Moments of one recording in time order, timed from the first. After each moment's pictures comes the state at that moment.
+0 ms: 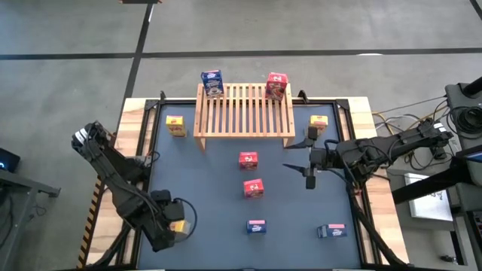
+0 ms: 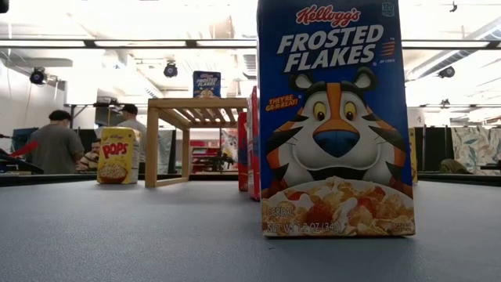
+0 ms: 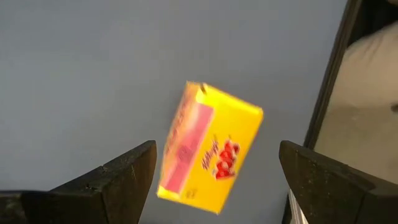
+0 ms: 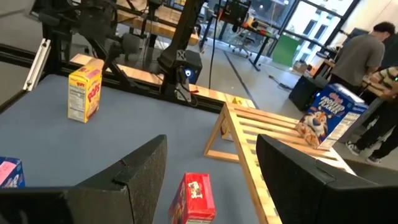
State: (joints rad) left arm -0.87 1.44 1.20 -1.08 -0.09 -1.11; right arm 0.29 0.92 0.81 -0.06 0.39 -0.25
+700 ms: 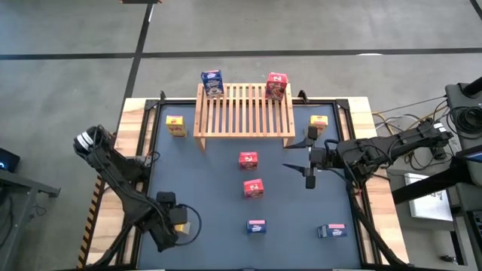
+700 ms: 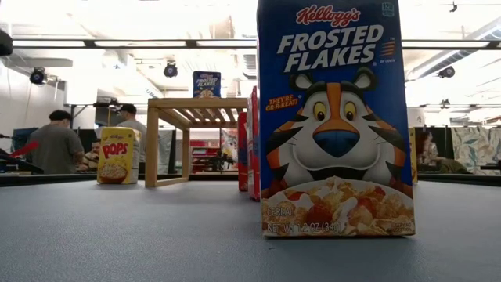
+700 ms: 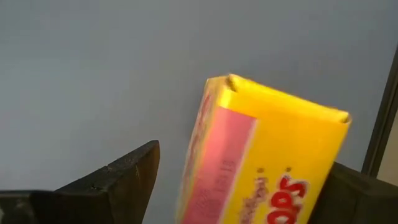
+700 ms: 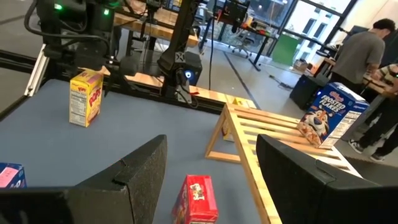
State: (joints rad) left arm -0.88 1.49 1.04 -0.94 -0.11 -1.02; right arm 0.29 0.92 0.80 -0.05 0.39 -0.22
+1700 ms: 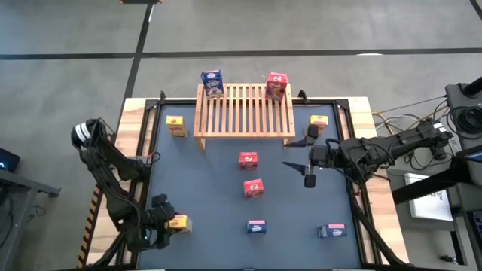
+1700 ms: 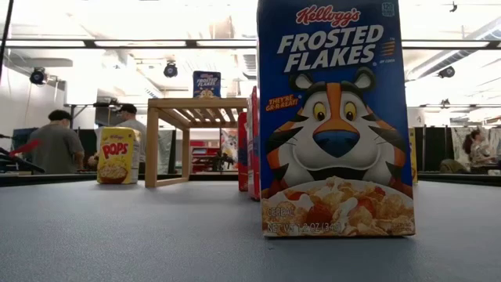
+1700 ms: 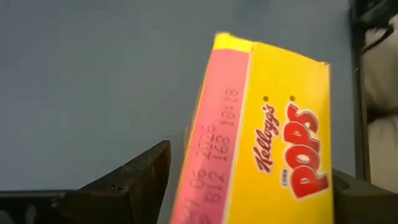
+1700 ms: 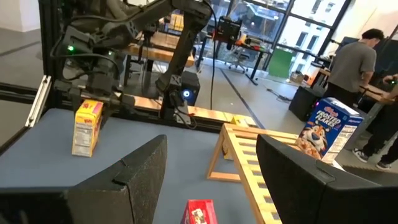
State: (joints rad) left arm -1.14 1.36 0.70 -0.51 -0.63 -1.37; right arm 0.29 0.93 0.81 0.05 0.39 -0.21
